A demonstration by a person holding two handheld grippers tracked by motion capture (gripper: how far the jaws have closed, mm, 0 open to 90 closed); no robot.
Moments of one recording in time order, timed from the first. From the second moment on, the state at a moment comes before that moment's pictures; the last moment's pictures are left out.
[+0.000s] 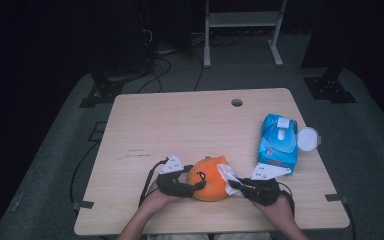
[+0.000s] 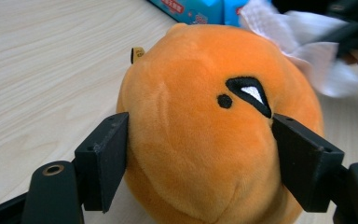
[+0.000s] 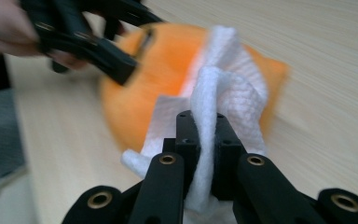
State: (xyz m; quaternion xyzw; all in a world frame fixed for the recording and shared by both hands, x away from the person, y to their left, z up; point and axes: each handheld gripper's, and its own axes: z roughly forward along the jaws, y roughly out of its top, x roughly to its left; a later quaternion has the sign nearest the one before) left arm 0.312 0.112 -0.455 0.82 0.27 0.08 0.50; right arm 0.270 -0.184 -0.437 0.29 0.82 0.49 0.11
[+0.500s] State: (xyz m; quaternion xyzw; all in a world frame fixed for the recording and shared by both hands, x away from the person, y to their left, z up) left arm 0.314 0.116 -0.453 0.81 0.29 0.09 0.51; right arm 0.273 -0.180 -0.436 0.30 0.81 0.49 0.12
